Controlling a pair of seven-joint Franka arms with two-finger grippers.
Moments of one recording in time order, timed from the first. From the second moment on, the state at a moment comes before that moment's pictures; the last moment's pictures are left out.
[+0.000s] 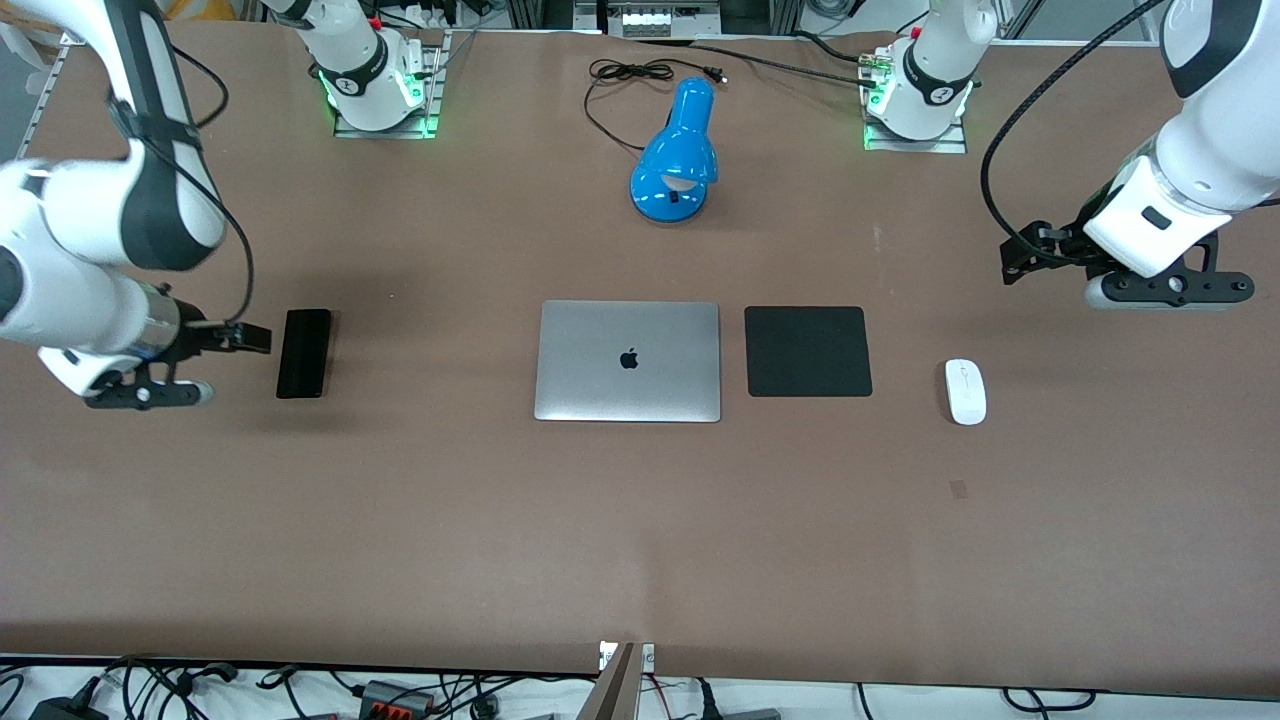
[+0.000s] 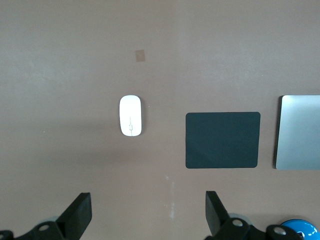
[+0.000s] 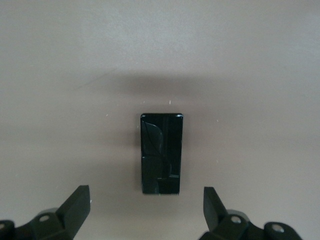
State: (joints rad) left arm 0.06 0.02 -0.17 -1.69 0.01 1.67 -0.14; right arm 0.03 0.33 -0.05 -1.80 -0.06 1.97 -0.04
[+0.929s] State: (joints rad) left arm 0.13 0.25 -0.17 -1.80 0.06 1.86 -0.13; right arm -0.01 0.46 -0.06 -1.94 -0.06 2.18 -0.04
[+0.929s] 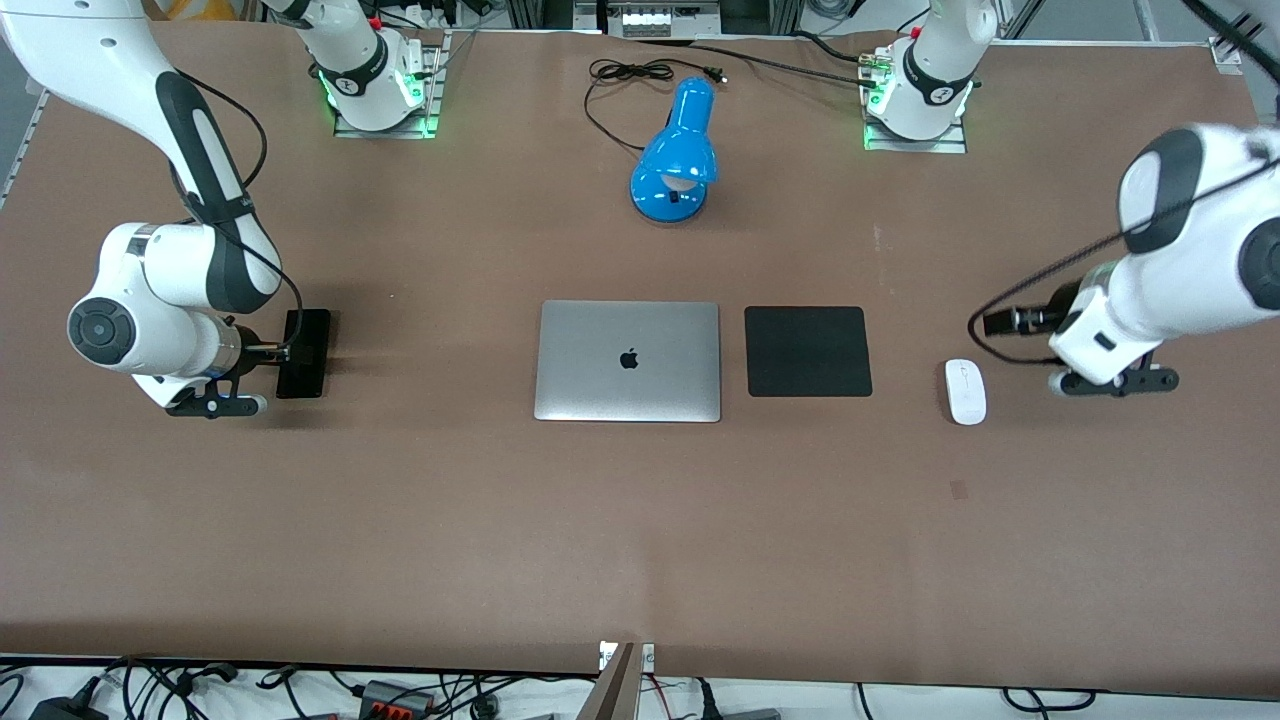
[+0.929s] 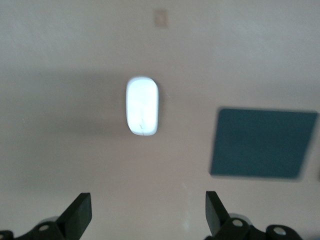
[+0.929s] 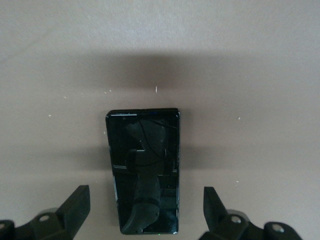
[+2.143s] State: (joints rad) left arm 0.20 0.46 -0.17 -2.11 0.16 2.60 -0.13; right arm -0.02 0.56 -0.06 -1.97 -0.01 2.21 -0.04
